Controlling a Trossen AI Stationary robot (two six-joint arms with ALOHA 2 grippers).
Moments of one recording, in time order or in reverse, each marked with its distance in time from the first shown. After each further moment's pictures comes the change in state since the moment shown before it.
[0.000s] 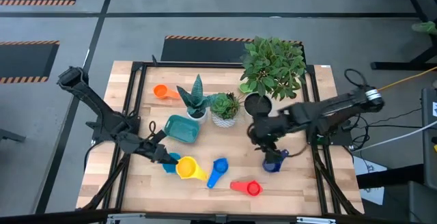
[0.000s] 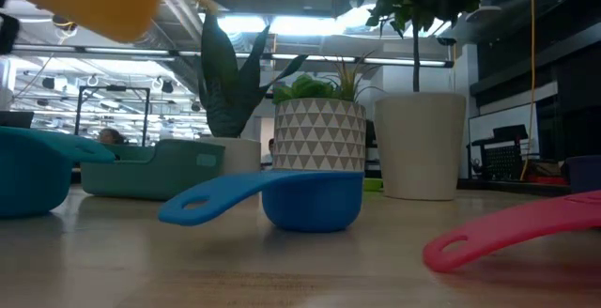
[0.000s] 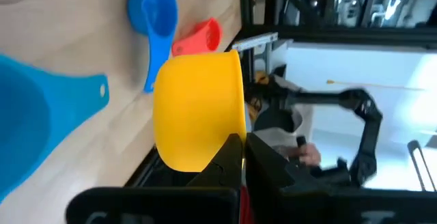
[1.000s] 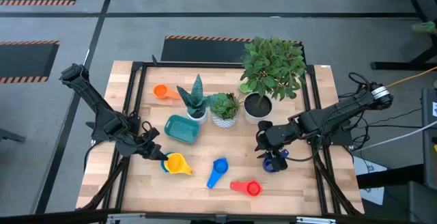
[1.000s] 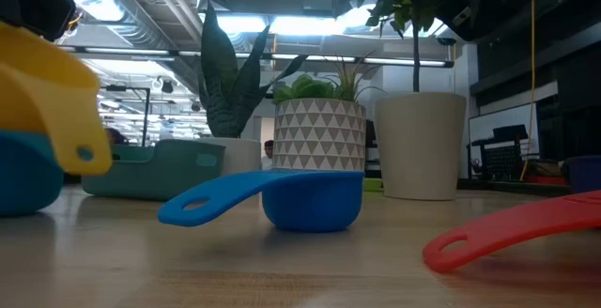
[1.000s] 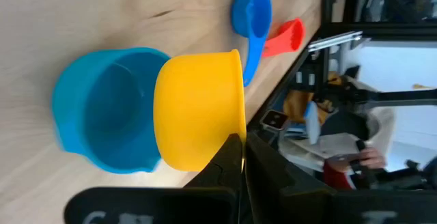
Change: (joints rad) left arm -0.056 -0.129 0.000 -0.432 0.001 -0.103; right arm 0.079 -0.125 -0.281 0.321 0.011 0.107
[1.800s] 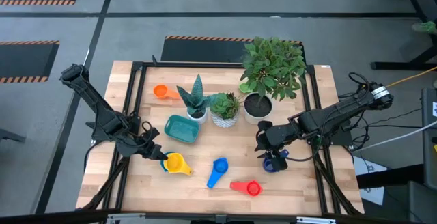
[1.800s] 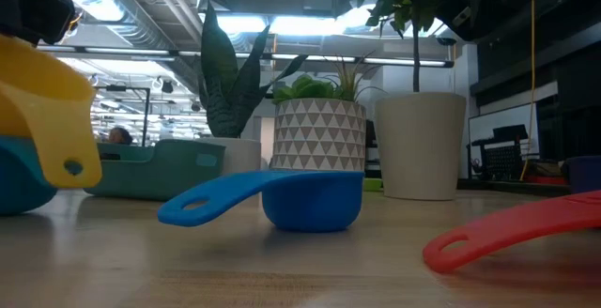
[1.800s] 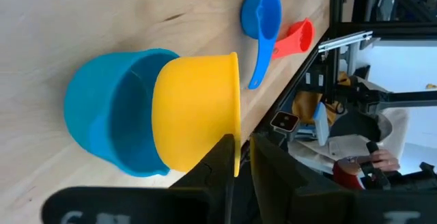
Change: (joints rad) left arm 0.000 0.000 0.000 -0.029 0.002 0.003; right arm 0.000 0.000 0.000 0.000 -0.001 0.000
